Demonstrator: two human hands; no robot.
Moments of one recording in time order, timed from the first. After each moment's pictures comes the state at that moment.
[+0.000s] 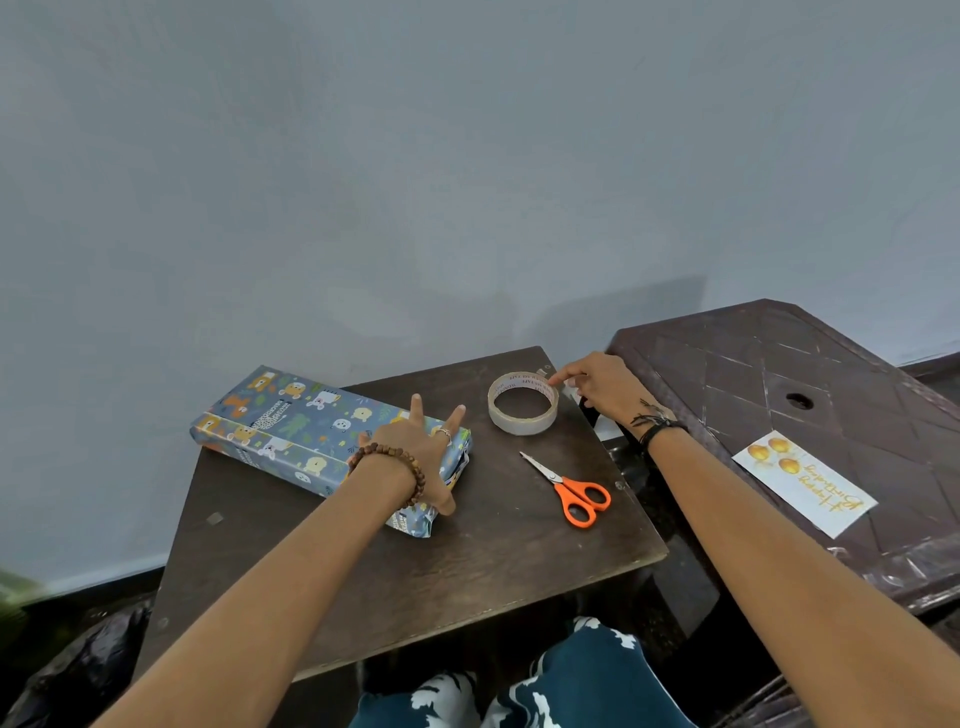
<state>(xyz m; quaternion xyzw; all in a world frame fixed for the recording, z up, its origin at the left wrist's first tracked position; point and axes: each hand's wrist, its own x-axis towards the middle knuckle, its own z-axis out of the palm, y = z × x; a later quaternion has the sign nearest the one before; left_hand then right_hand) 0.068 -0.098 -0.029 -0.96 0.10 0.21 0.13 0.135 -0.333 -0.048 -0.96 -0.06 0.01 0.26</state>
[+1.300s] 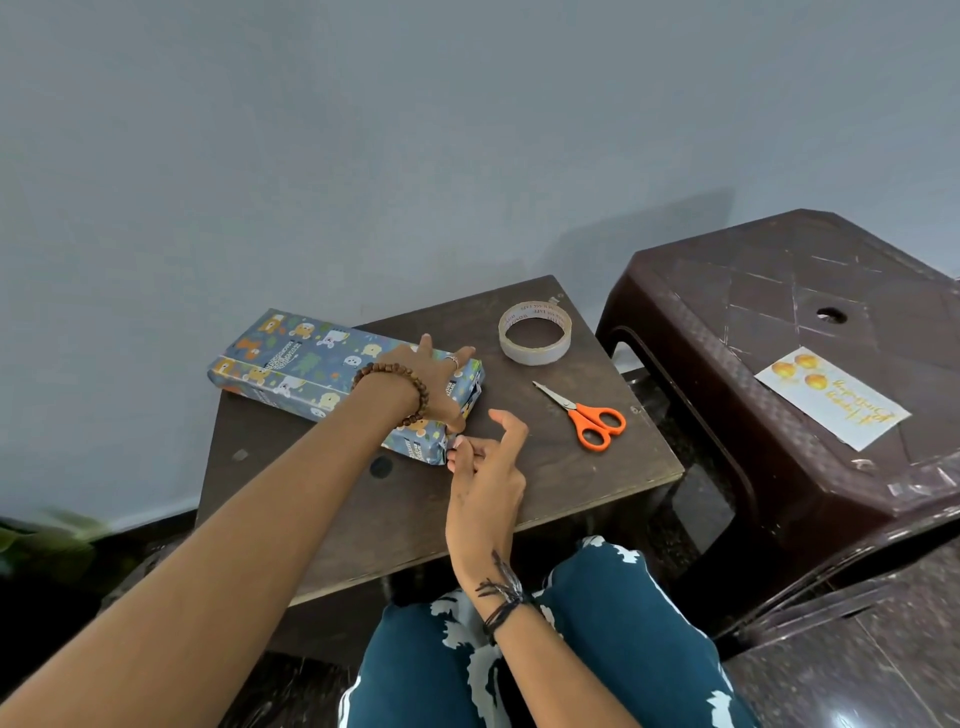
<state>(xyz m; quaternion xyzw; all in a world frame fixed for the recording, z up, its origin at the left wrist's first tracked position) 0.071 -0.099 -0.017 -0.96 0.11 0.23 0.14 -0.042 -0.158 -0.094 -0.76 0.14 -0.15 0.62</state>
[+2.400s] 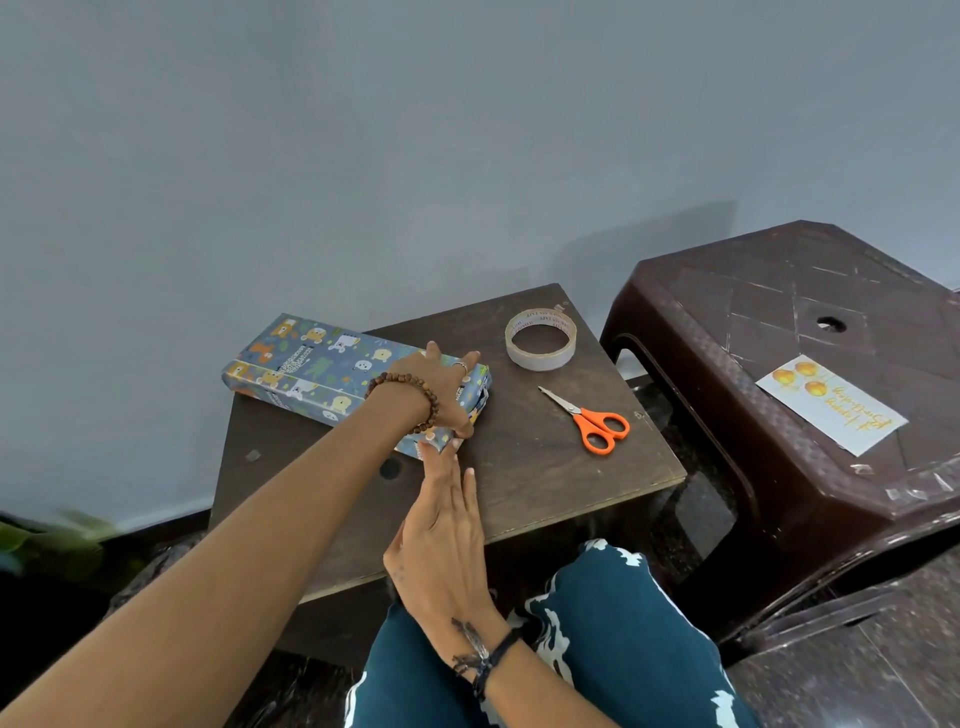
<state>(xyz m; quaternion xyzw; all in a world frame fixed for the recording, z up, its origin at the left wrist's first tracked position) 0.065 -0.100 -0.016 -0.96 0.12 0.21 0.13 -0.081 -0.130 -0.097 -0.94 -0.07 -0.15 0.31</state>
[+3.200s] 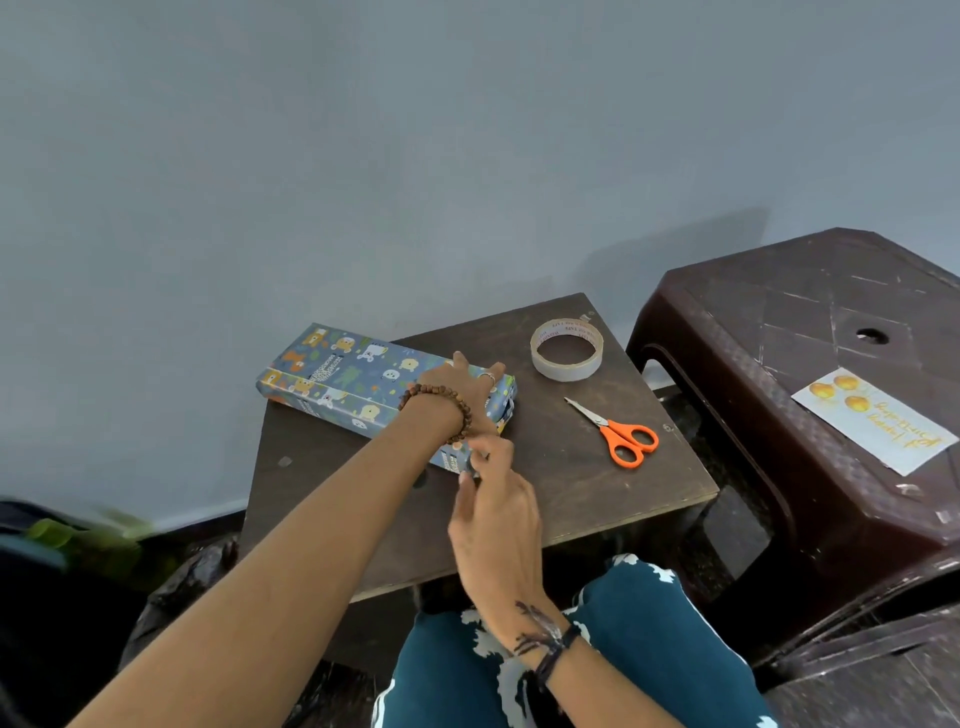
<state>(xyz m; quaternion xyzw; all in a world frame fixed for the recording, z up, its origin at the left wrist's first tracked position) 0.065 -0.100 -0.019 -0.96 0.10 0.22 0.12 -0.065 -0.153 -0.079 -0.88 -0.02 -0.20 0.43</state>
